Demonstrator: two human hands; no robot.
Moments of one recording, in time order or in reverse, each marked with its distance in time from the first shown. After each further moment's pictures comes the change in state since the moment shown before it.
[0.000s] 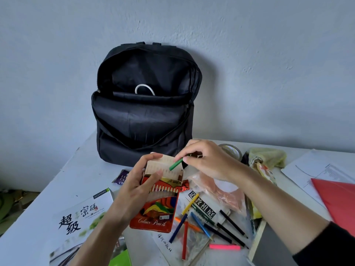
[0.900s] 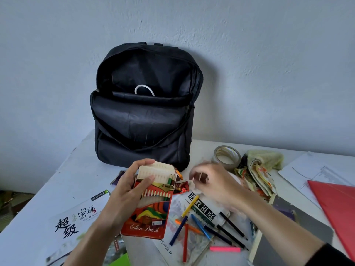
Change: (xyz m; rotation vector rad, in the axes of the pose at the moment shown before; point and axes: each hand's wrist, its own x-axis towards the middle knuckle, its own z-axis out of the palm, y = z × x) left_hand 0.005 -0.018 -0.022 -0.051 0.043 -0.052; right_hand -0.016 0.062 0.038 -0.213 0.094 0.025
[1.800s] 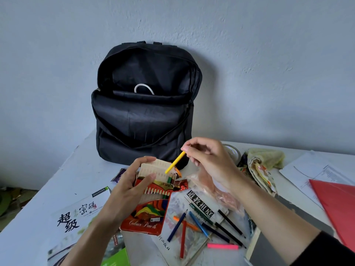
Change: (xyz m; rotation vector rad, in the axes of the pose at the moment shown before) left_hand -0.005 0.004 0.008 0.106 0.002 0.016; right_hand 0.016 -0.035 -0.025 0.751 0.190 0.013
